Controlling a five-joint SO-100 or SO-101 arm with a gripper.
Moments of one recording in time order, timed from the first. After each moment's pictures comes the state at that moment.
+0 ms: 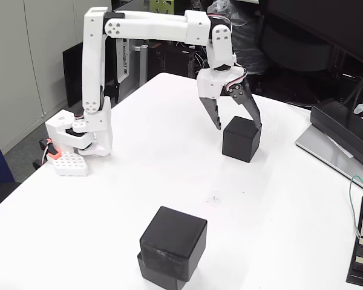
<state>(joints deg) -31.1 86.9 93.9 71.4 12.6</state>
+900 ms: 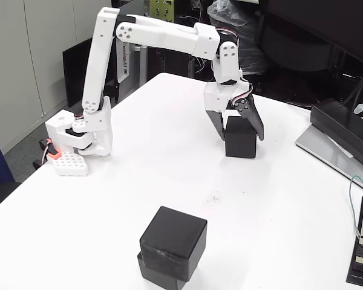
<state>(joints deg) -30.9 78.3 93.3 65.0 12.9</state>
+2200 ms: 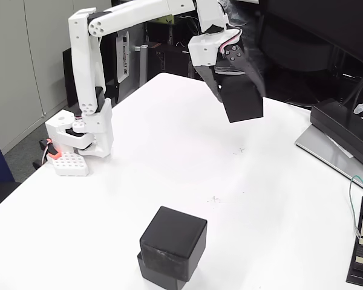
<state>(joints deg) -22.5 96.5 75.2 90.1 3.1</state>
